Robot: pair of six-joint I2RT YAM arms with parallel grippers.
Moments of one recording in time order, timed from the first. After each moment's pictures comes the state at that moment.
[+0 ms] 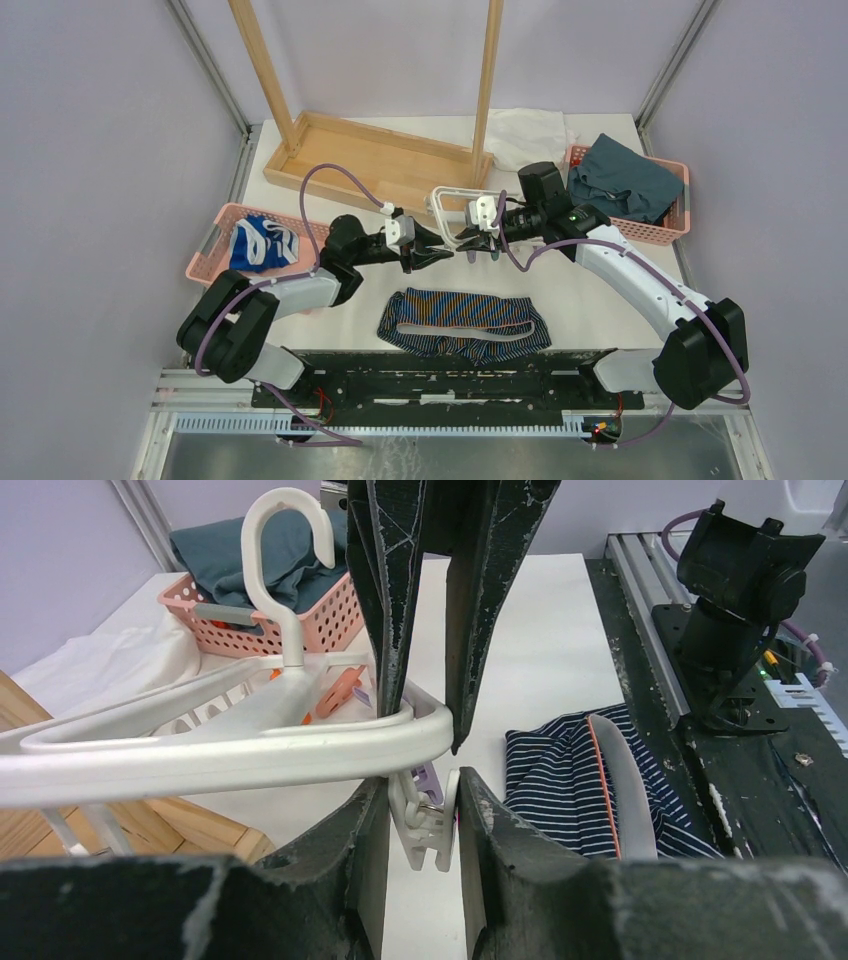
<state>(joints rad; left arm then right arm) -0.57 1.45 0.55 1.02 0.89 0.06 0.50 1.32 1.07 -0.43 -0.95 -0.93</state>
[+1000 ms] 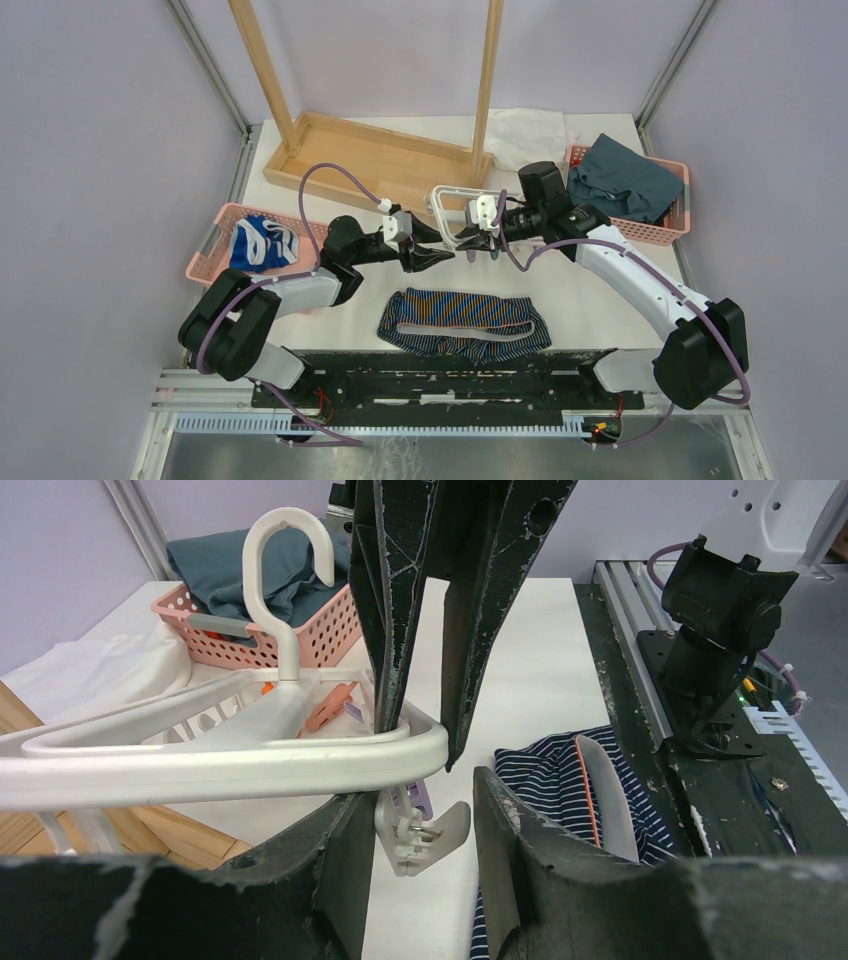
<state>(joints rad) -0.57 1.46 0.55 1.09 0.89 -0.03 0.50 1.32 1.07 -0.42 -0.95 -0.93</state>
